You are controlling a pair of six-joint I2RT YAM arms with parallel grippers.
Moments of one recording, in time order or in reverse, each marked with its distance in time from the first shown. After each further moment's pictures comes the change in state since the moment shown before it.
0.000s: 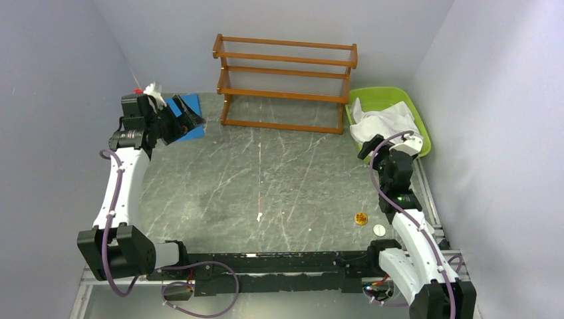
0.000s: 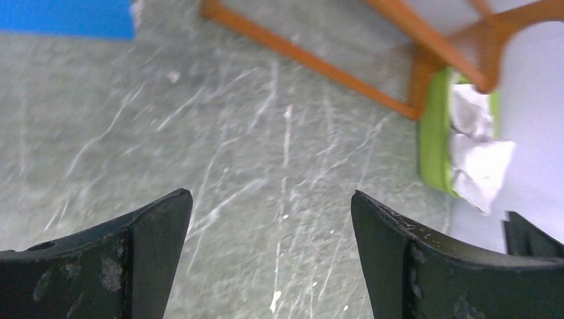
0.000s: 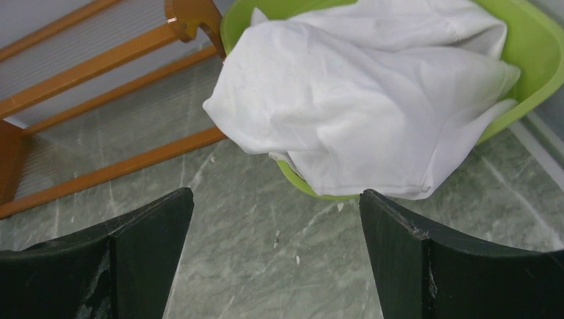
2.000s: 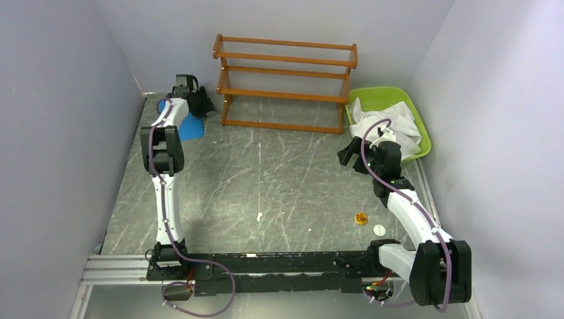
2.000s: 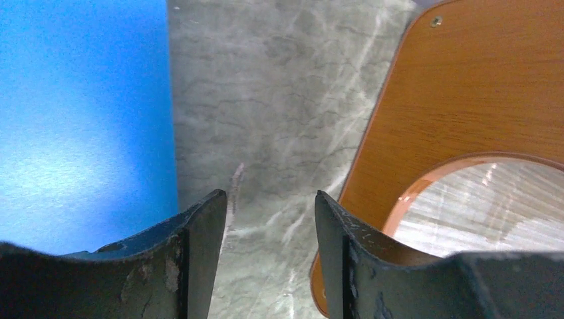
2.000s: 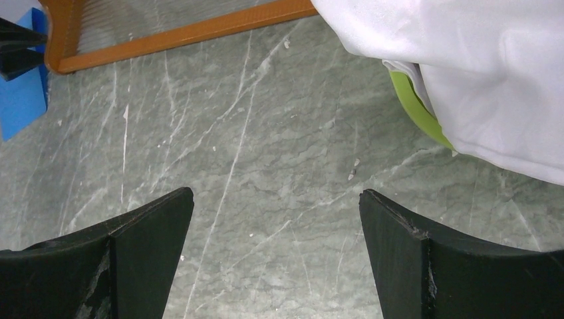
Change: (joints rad) left arm -0.082 1.242 0.950 0.123 -0.181 0.031; right arm -0.001 0.271 0.066 -0.061 -0.414 0.048
